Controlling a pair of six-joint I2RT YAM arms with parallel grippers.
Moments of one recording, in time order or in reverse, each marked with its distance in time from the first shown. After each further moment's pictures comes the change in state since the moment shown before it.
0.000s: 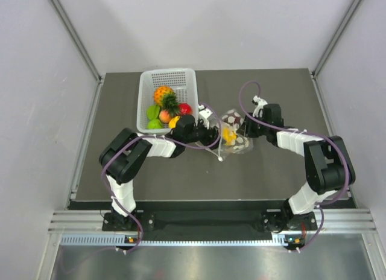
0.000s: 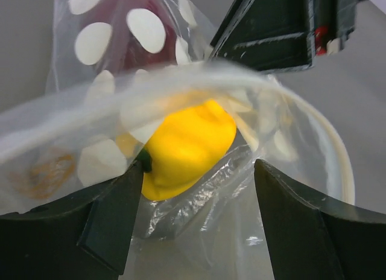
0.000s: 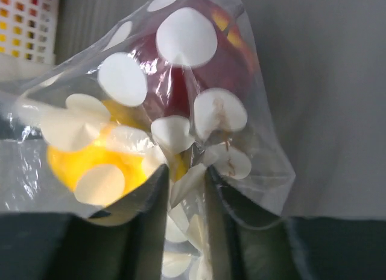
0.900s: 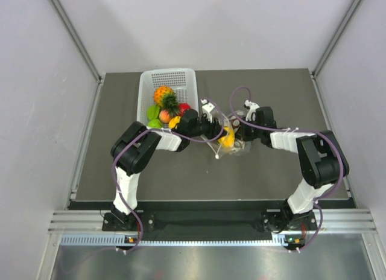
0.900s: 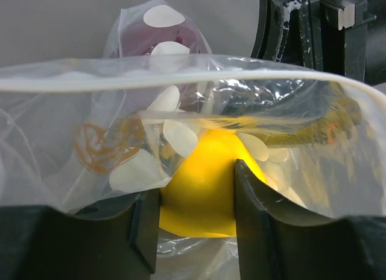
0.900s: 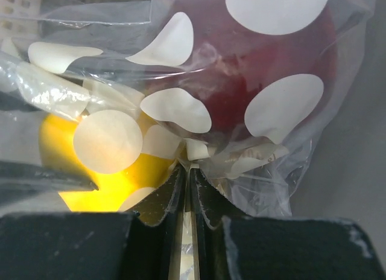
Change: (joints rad) left arm 0.019 0.167 0.149 0.082 0.044 -0.043; right arm 0.071 0.096 -0.001 0.042 0.008 -0.034
